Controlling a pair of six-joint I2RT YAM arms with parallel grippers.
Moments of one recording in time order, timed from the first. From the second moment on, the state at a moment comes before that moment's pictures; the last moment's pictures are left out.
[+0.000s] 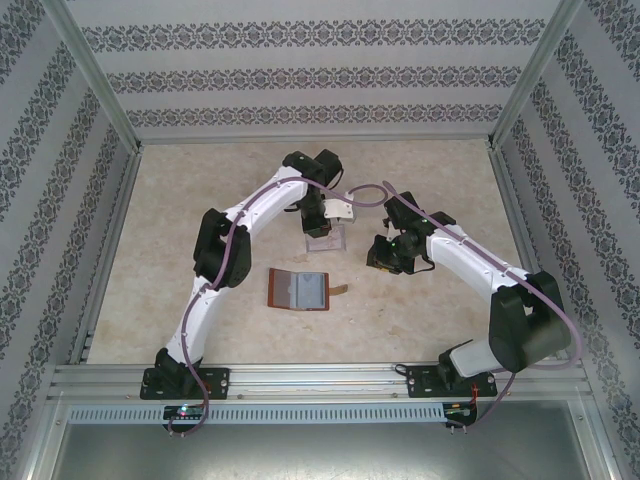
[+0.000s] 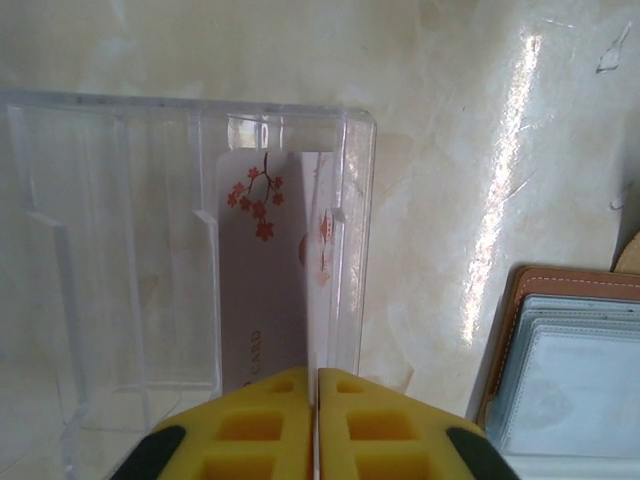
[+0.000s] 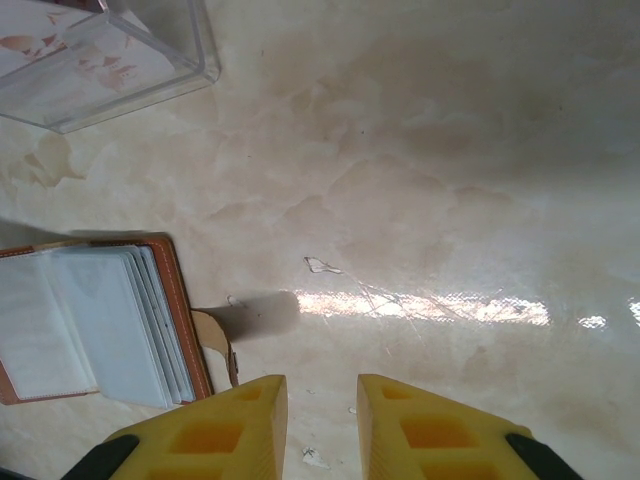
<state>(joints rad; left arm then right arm) -0.58 2.37 2.23 -1.34 0.20 0.82 0.38 1.45 0.97 -0.79 -0.29 0.63</state>
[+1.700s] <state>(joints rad) -0.58 1.79 1.47 -0.73 -0.15 -0.07 0.56 1.54 1.01 -0.72 -0.30 0.69</state>
